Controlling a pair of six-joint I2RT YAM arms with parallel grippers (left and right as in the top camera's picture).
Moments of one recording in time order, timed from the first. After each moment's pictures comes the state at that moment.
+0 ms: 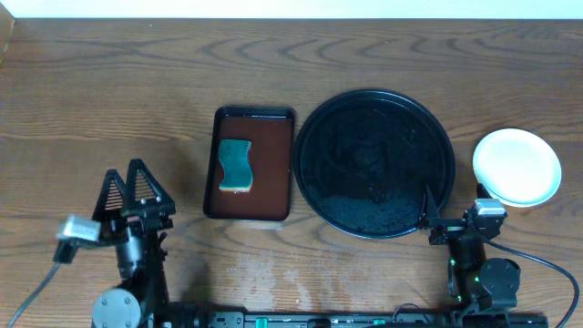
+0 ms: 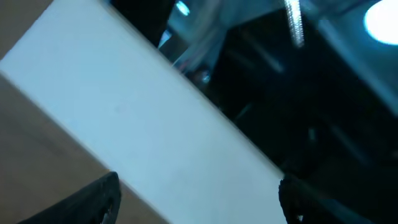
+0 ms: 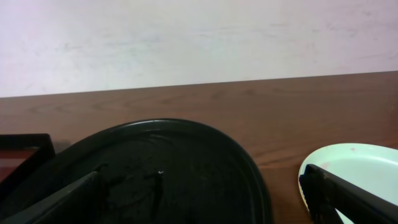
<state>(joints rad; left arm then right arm) 0.02 0.13 0.33 0.09 -0.17 -0.78 0.05 0.01 0.01 -0.07 -0.02 0.09</state>
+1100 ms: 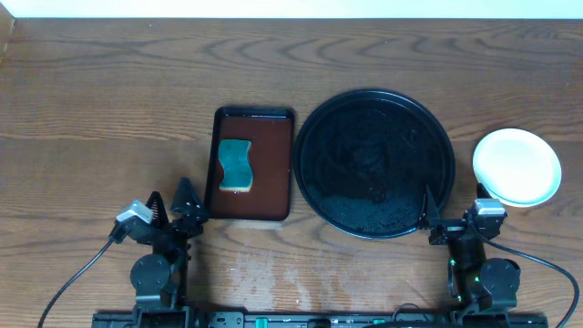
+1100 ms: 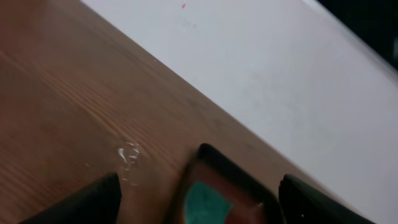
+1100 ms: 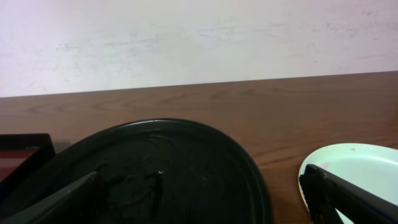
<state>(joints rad) 0.02 0.01 0.01 -0.10 -0.09 -0.61 0.05 0.01 0.01 -0.07 -0.02 0.09</state>
